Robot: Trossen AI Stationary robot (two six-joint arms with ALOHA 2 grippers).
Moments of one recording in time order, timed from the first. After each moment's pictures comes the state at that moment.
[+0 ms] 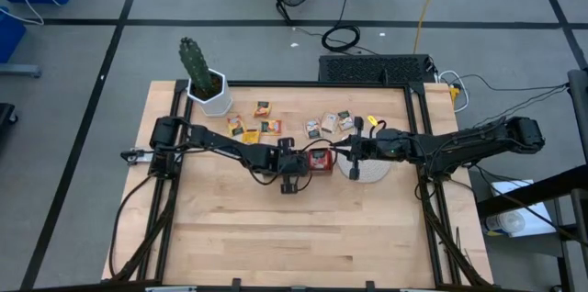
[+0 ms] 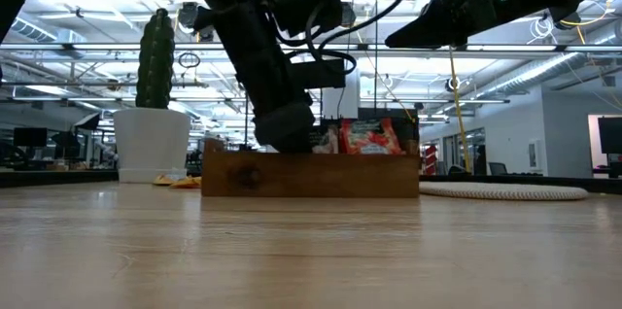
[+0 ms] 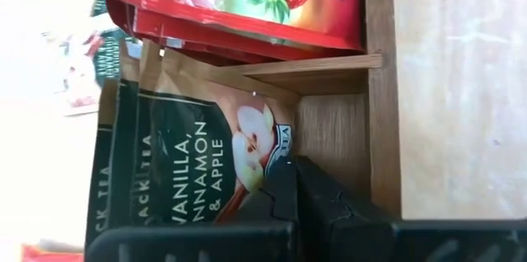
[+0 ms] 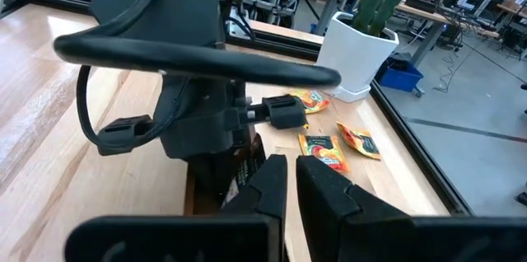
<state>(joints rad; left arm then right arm) -0.06 1.97 1.25 -0.34 -0.33 0.02 0.02 1.09 0.51 0.30 0.18 -0.20</state>
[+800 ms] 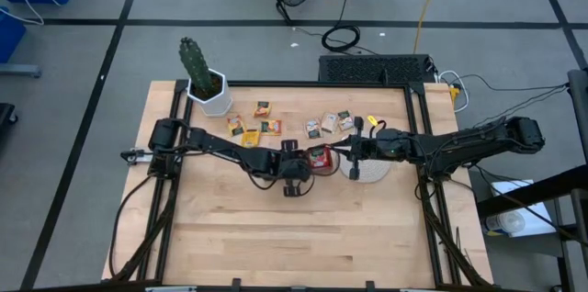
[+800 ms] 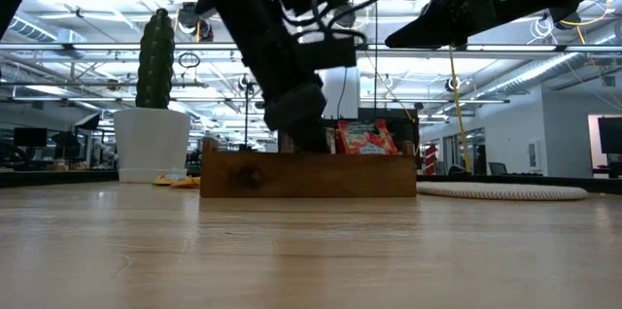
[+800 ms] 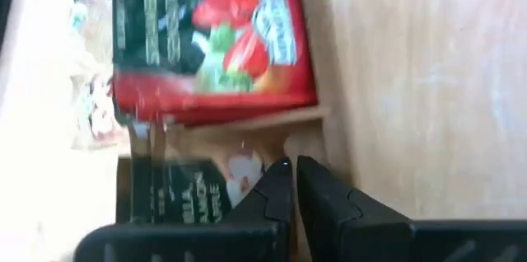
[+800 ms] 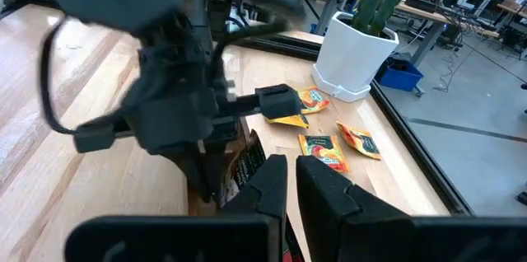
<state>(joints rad) -0.11 1.97 1.30 -0.34 -0.38 0.05 0.02 1.09 0.51 0.30 0.18 -0.20</state>
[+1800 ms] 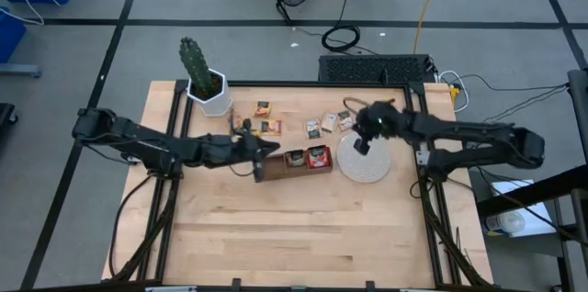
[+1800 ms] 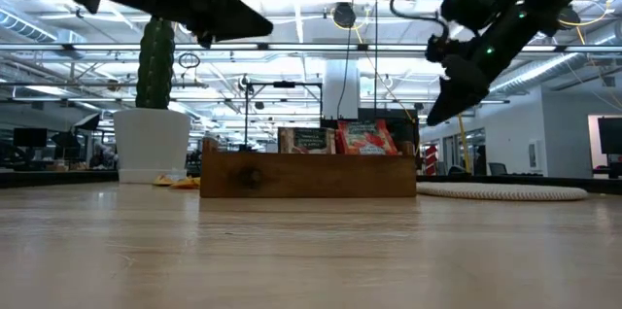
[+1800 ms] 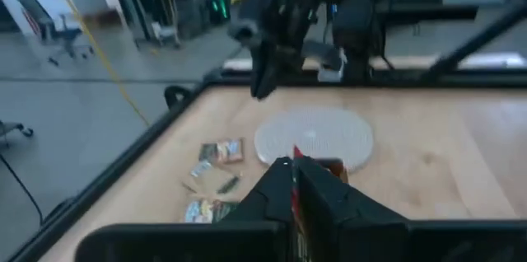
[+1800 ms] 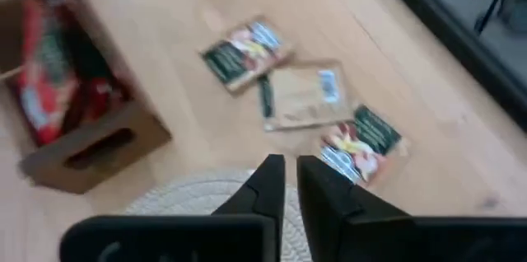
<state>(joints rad) -0.09 1.27 0.57 0.53 -0.37 0.04 -0.40 1.08 0.58 -0.27 0.08 0.04</state>
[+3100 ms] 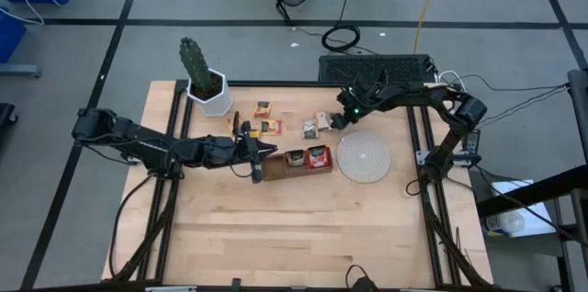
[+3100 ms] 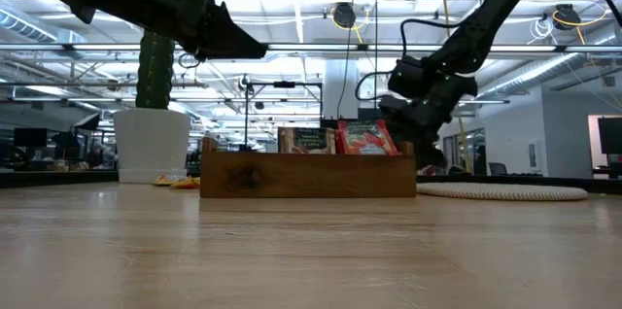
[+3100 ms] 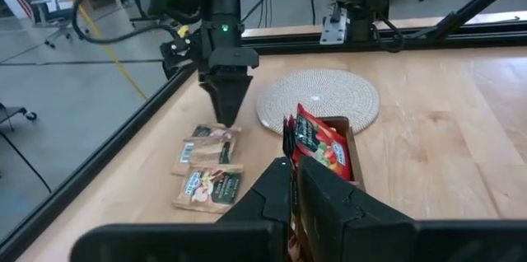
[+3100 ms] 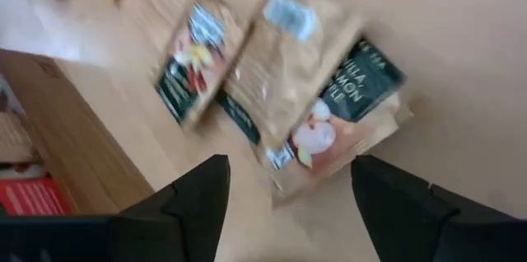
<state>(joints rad) -0.09 1.27 0.53 0.47 -0.36 0.04 -0.72 1.72 0.86 -0.19 -0.48 0.32</state>
